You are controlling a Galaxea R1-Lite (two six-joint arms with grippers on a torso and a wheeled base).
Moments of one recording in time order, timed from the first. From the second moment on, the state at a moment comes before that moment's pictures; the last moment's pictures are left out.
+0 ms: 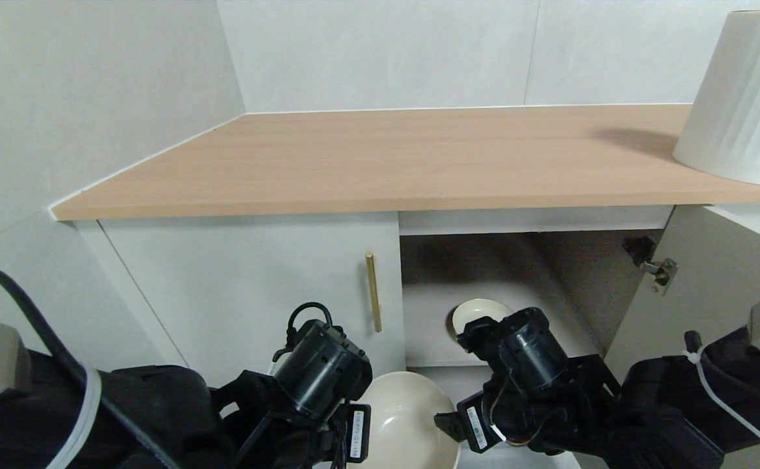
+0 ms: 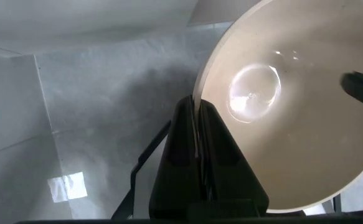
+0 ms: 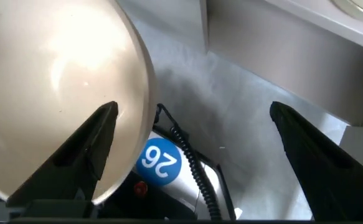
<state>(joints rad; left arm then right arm) -0.80 1.82 -0.74 -0.09 0.27 -0.63 0.81 1.97 -0.81 -0.37 -0.11 0.28</state>
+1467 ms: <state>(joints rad) -0.80 1.82 -0.74 -0.09 0.28 -0.63 0.77 2.00 -0.81 -0.36 -0.19 0.26</state>
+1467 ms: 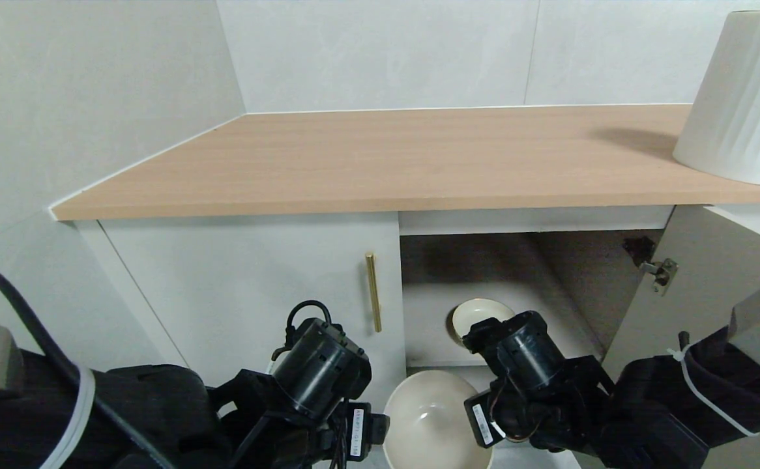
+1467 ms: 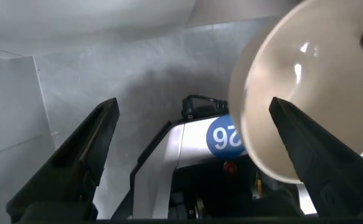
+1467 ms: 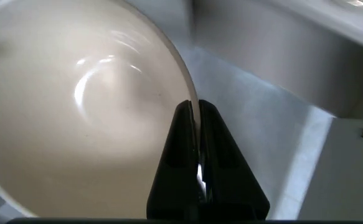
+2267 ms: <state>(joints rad) -0.79 1.79 -0.75 -0.08 0.27 -0.63 0.58 2.04 -1.03 -0.15 -0.22 0.64</state>
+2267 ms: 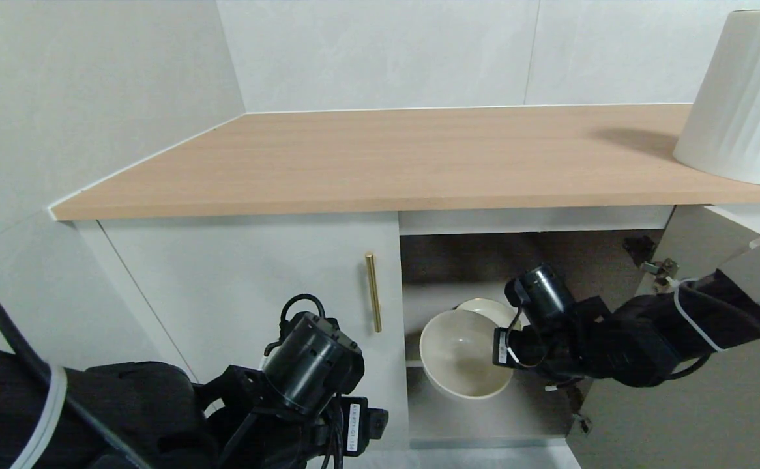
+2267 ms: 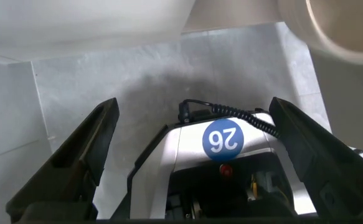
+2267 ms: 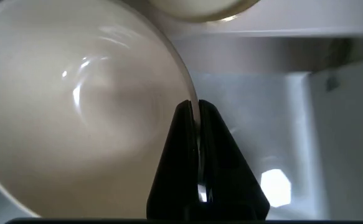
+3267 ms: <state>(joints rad) -0.78 1.79 -0.75 -0.07 0.27 -0.63 0.45 2.26 -1.34 -0.07 -0.38 0.83</state>
